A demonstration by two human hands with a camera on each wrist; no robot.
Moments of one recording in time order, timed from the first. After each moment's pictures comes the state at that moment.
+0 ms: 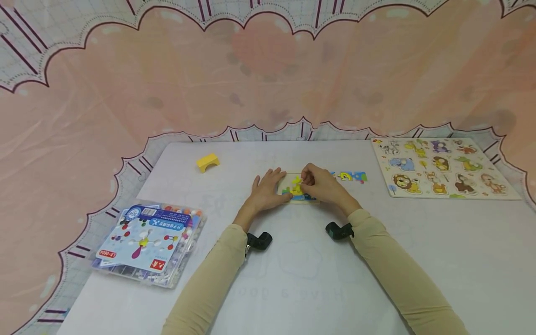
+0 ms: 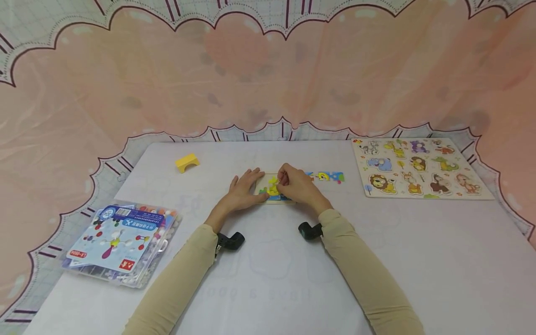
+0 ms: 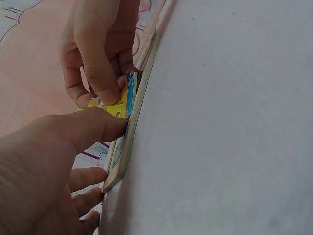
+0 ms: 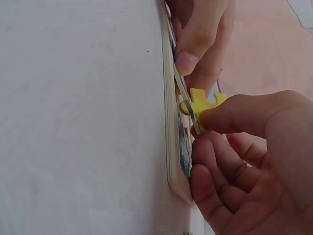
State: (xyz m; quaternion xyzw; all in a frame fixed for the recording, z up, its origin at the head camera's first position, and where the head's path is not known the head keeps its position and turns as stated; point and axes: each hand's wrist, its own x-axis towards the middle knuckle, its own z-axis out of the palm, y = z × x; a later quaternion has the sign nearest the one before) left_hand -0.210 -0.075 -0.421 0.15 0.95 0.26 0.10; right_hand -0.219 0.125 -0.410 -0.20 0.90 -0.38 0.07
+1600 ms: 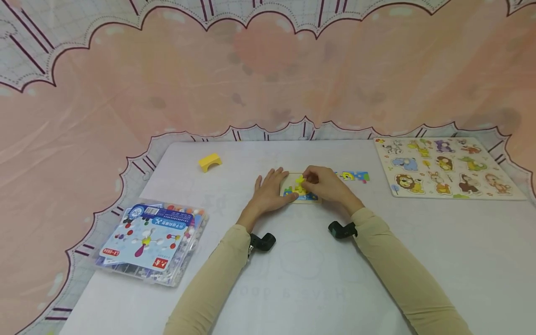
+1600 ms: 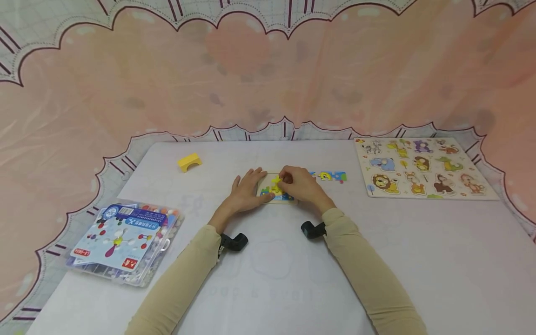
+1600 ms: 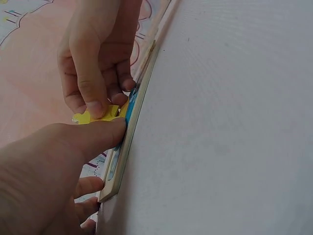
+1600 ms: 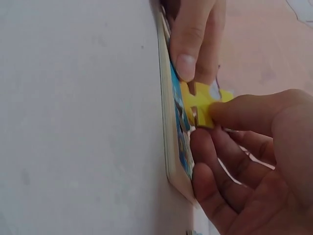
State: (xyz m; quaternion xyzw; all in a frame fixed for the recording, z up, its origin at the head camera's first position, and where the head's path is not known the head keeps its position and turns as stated) left_hand -0.205 -0.070 -0.422 0.15 0.96 0.24 0.08; right_hand -0.220 0.128 -0.410 -0.21 0.90 -0.37 0.06
